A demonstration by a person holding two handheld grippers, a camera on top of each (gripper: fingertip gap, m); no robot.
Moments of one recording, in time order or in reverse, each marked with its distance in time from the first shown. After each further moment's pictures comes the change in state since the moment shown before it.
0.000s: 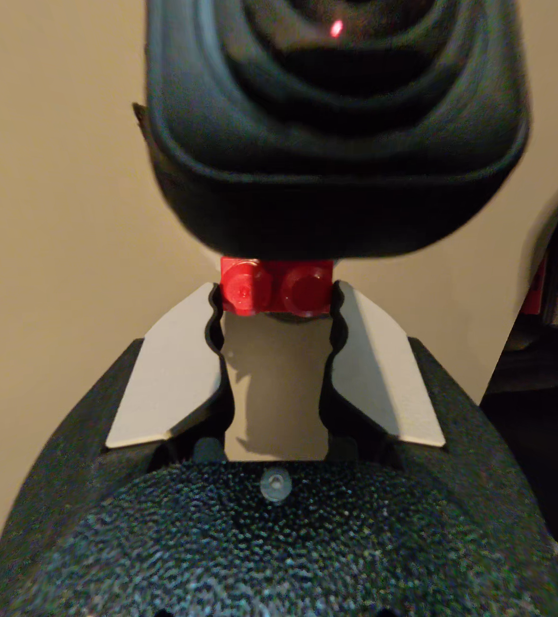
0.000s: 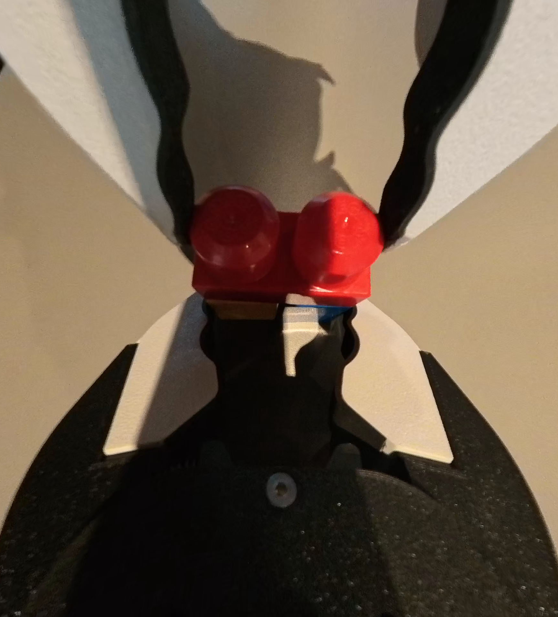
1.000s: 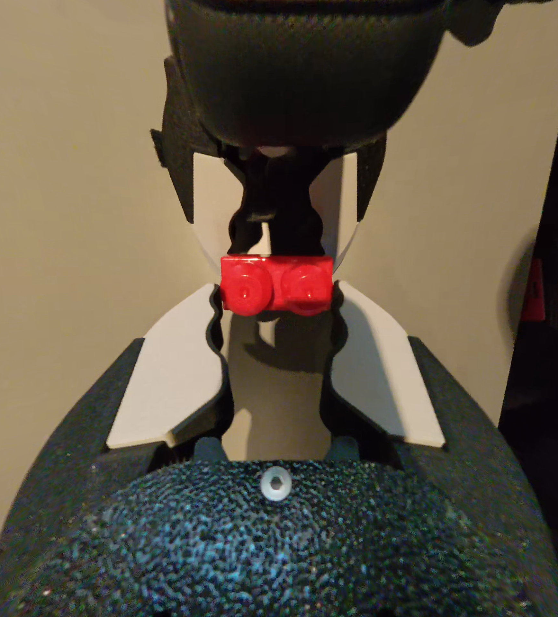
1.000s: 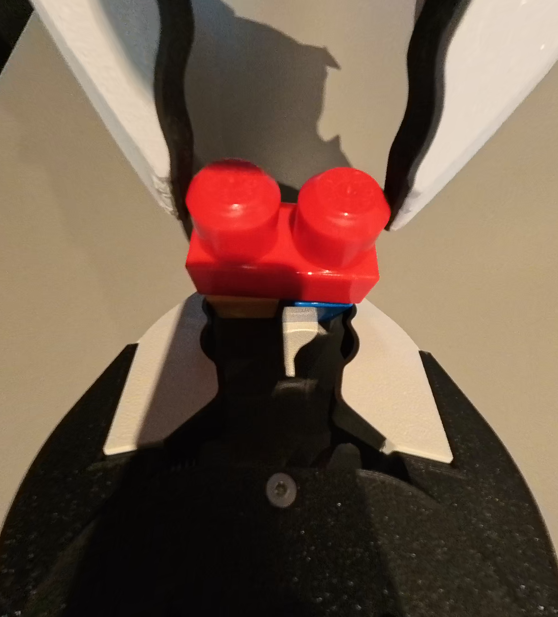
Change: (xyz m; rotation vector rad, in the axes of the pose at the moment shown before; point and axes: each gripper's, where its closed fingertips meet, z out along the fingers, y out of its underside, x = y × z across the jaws) left arm 0.001 0.002 -0.007 0.188 0.004 0.033; right arm 0.001 0.000 0.000 0.003 0.001 -0.001
